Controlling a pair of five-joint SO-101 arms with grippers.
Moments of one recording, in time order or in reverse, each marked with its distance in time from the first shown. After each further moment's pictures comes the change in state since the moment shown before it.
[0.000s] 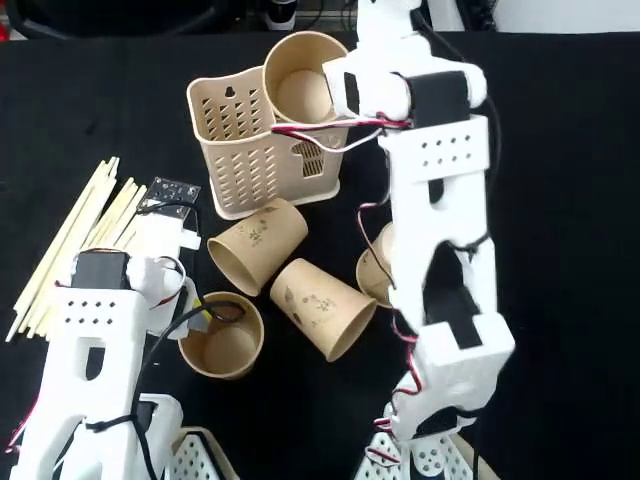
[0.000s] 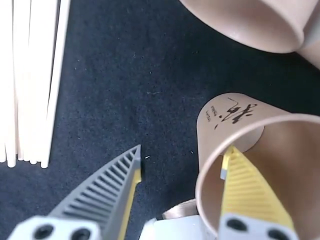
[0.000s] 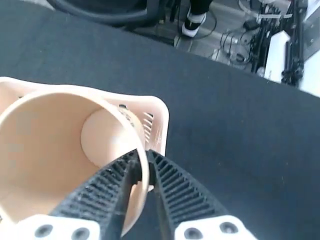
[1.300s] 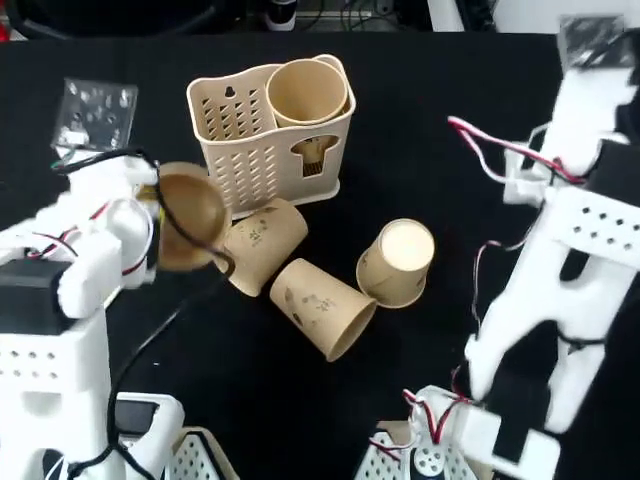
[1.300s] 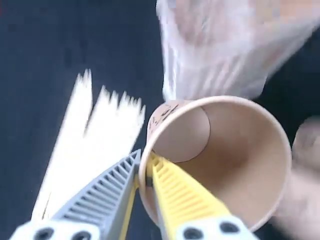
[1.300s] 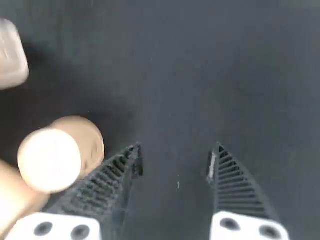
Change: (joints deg) left arm 2.1 0.4 -42.5 5.7 8.0; right arm 34.1 -30.2 35.9 12.1 13.1
